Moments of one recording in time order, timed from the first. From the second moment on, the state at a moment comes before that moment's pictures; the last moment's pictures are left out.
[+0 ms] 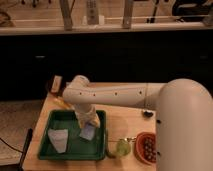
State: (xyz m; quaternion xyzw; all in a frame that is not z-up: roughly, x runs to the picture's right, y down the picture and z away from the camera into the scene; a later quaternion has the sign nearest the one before) arm -0.077 0.197 0.747 -0.34 -0.24 -0.64 0.65
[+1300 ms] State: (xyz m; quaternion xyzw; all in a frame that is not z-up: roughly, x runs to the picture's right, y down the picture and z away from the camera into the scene) arm -0.094 0.210 0.767 -0.33 -0.26 -0.65 0.63
